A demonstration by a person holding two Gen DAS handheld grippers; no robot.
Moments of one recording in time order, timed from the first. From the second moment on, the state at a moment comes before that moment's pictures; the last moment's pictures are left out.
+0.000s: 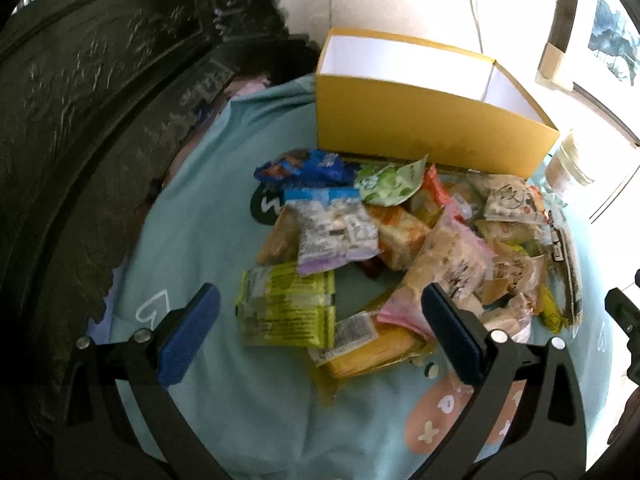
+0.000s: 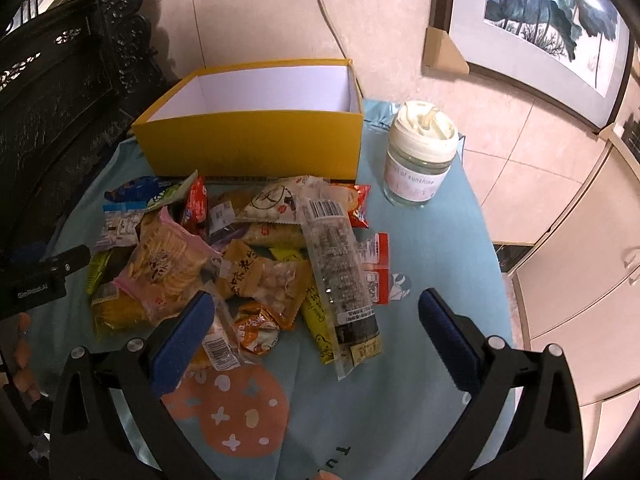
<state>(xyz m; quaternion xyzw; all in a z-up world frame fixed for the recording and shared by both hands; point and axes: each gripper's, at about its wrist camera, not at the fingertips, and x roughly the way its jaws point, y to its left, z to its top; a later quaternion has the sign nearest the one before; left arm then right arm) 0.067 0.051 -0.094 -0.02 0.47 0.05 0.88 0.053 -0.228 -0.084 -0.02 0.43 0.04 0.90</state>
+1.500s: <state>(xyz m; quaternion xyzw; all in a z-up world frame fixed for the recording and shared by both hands) 0.058 0.096 -0.146 -0.08 0.47 0.02 0.88 0.075 -0.235 -0.124 0.01 0.46 0.11 0.88</state>
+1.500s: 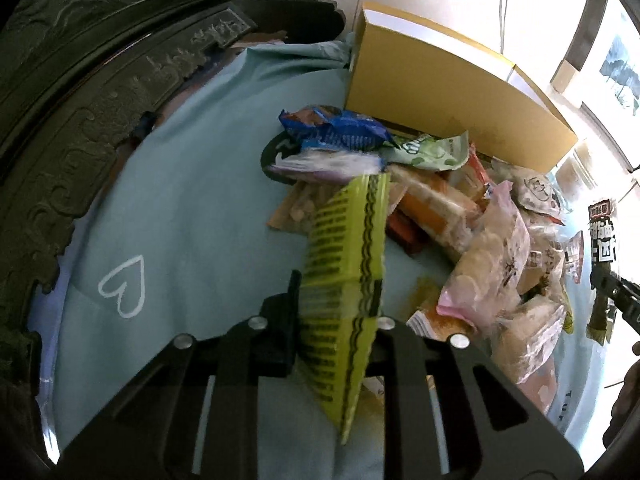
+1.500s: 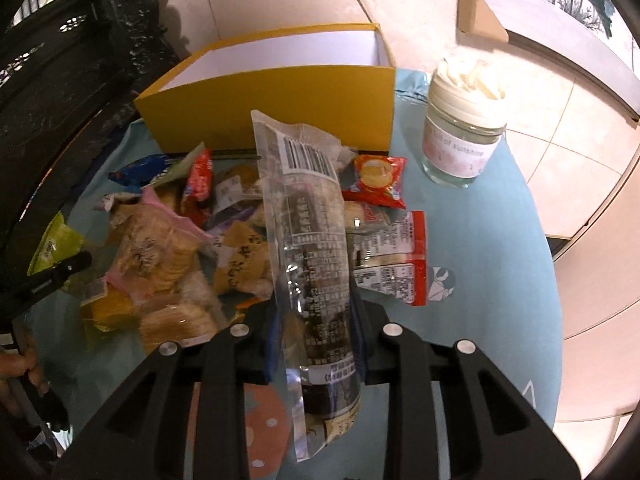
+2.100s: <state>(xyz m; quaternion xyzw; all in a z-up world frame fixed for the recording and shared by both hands) 0.071 0.042 -0.009 -0.08 0.38 -0.06 0.92 0.084 -0.223 -0.016 0.02 0.40 0.16 0.90</state>
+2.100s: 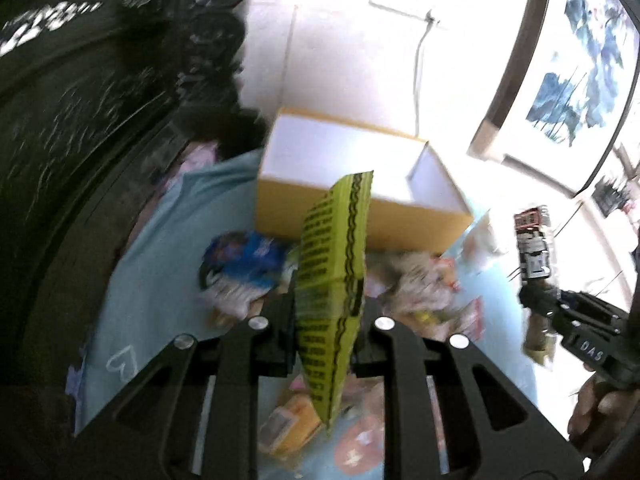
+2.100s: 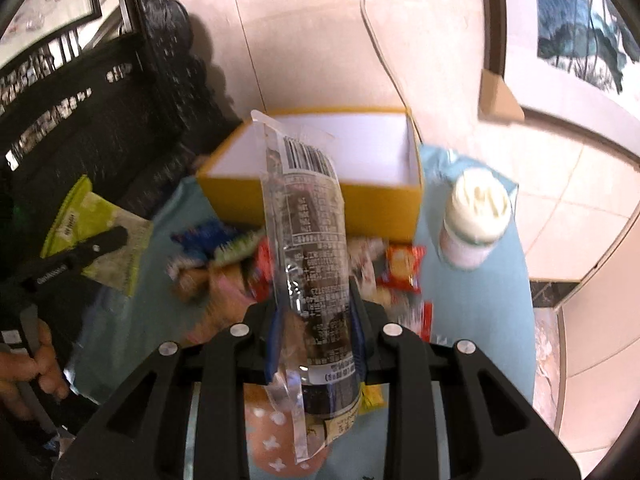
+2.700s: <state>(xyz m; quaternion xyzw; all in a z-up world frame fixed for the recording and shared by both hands) 0.246 -0.008 0.047 -0.08 0.35 -0.07 0.93 0.244 -0.218 0.050 0.04 0.38 0.15 0.91</state>
